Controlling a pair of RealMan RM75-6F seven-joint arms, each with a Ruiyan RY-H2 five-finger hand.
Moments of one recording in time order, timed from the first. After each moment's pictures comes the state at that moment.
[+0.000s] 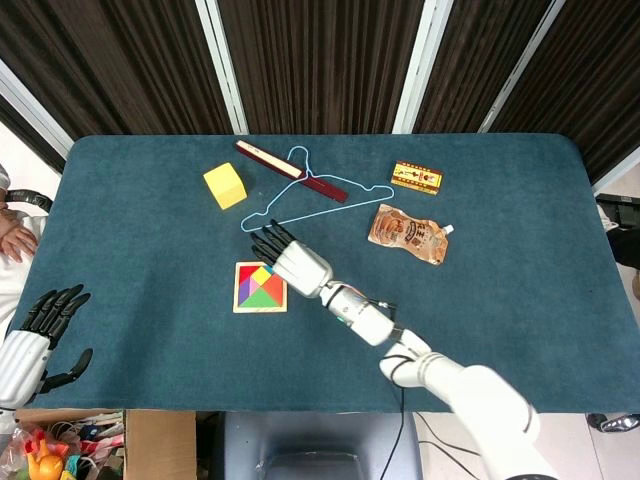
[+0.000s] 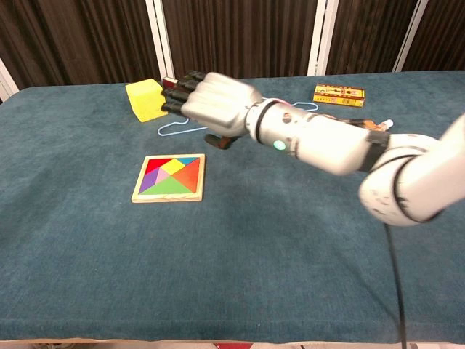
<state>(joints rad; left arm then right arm) -0.18 -1.05 0.04 -1.50 1.71 1.54 -0.33 1.13 -1.98 0.12 -0.67 -1.50 0.97 -0.40</state>
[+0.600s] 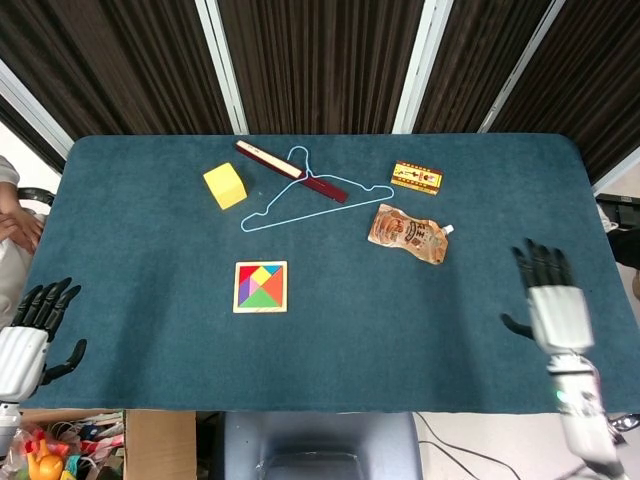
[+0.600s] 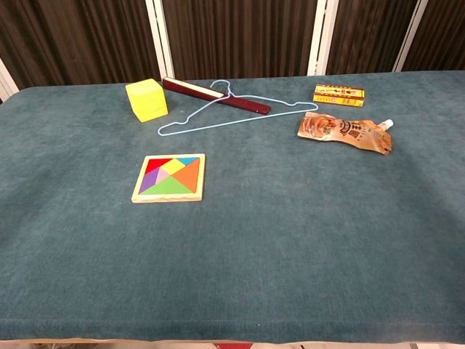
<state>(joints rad) -0.16 -1.10 -0.01 -1.53 1.61 1.52 -0.14 0.31 -1.24 -0.02 -1.57 -1.28 1.56 -0.24</state>
